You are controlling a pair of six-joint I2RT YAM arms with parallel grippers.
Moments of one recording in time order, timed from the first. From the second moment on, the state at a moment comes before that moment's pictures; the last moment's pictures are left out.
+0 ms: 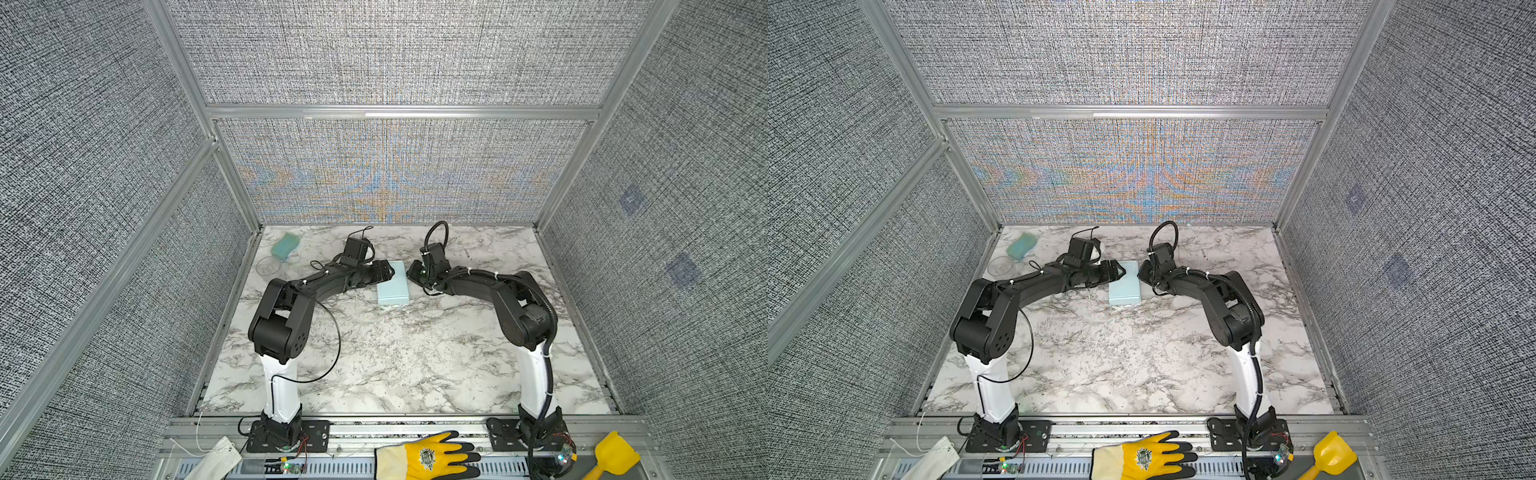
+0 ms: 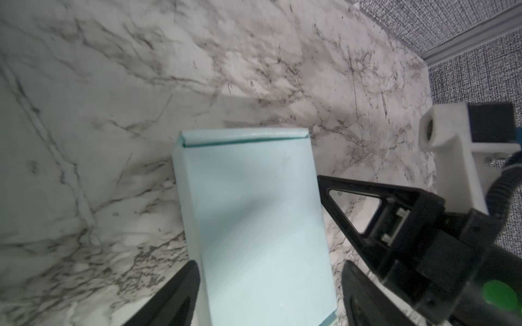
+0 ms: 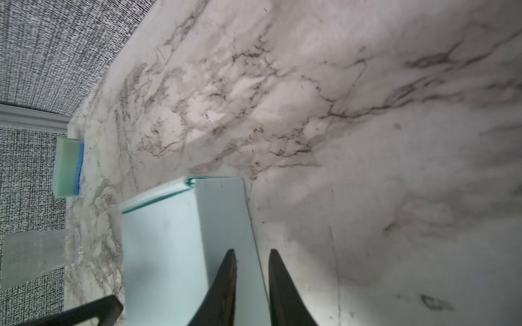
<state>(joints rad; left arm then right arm) -0.42 1.96 1.30 -0.13 0.34 -0.55 0.48 2.12 1.40 -0.02 -0.07 0.86</state>
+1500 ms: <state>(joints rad) -0.06 1.29 0.47 0.36 -0.41 -0.18 0.07 1.16 0.34 0.43 0.23 0.06</state>
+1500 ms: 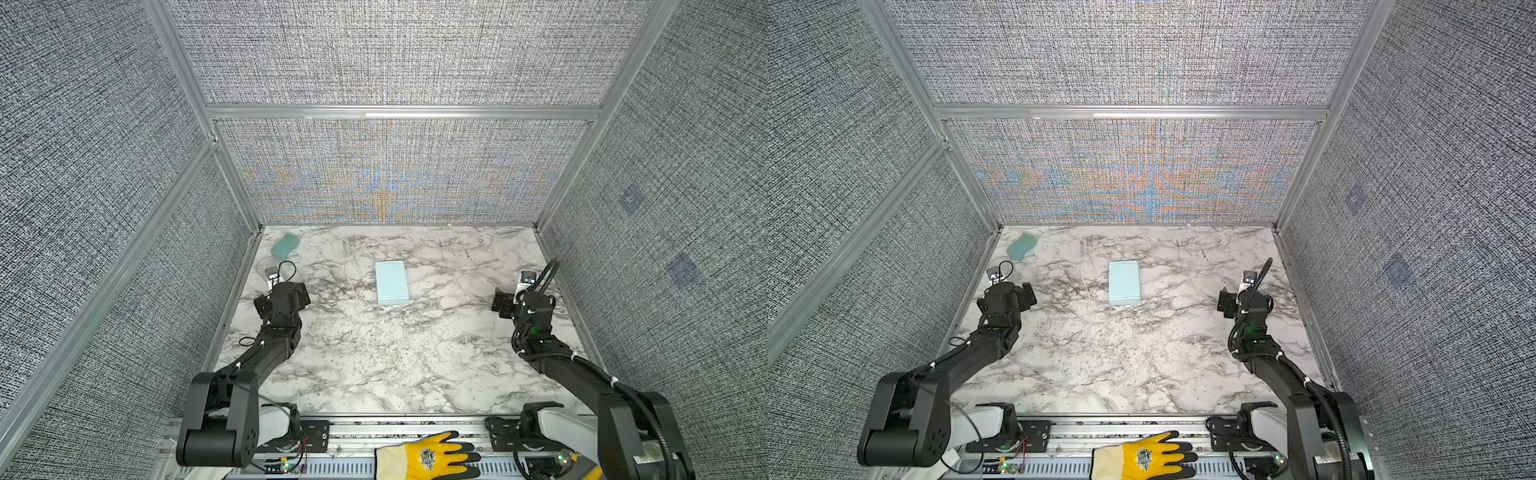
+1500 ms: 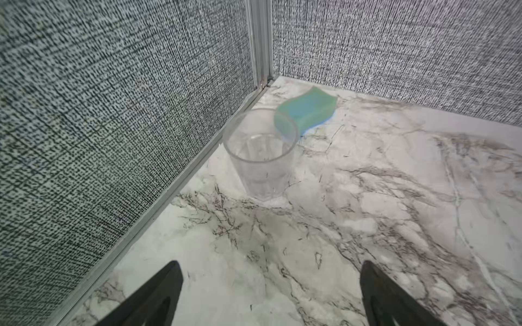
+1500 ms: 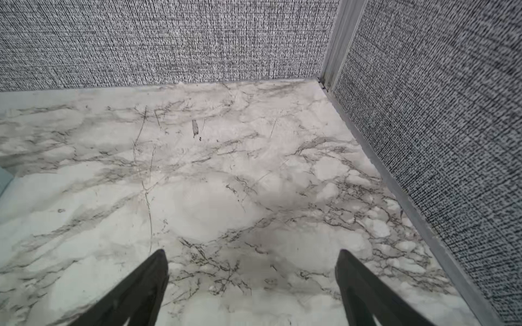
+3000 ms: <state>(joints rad) -0.01 1.54 0.15 1.28 -0.10 0.03 -0.06 1.55 0.32 0.92 0.05 0.05</state>
